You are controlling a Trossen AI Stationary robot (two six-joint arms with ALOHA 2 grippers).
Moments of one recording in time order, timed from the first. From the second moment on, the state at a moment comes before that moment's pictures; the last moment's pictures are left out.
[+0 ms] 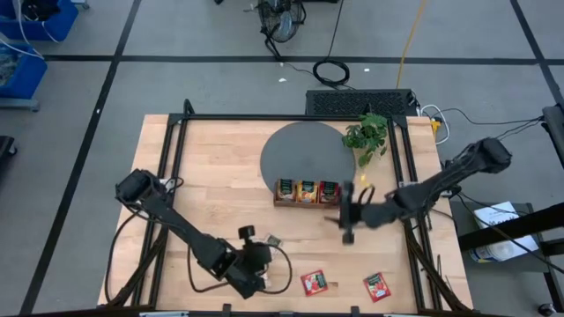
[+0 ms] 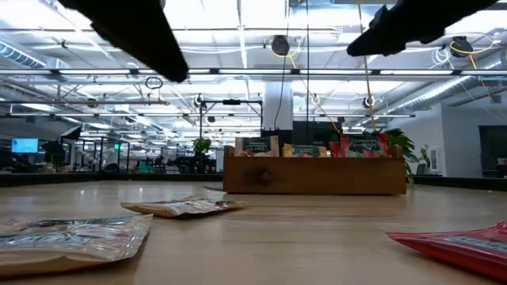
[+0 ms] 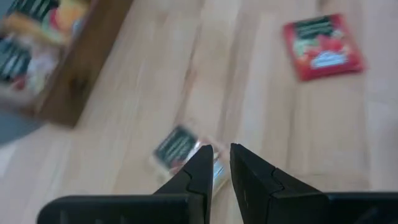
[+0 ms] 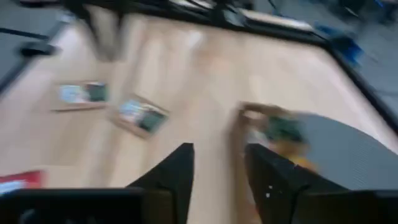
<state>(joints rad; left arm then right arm) -0.64 1.89 1.38 -0.60 -0.56 -0.68 0.46 1.15 0.66 -0.06 0.52 0.11</state>
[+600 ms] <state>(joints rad) -0.63 1.90 1.27 -0.83 -0.53 -1.15 0.55 1.91 0.86 0.56 0.28 -0.08</state>
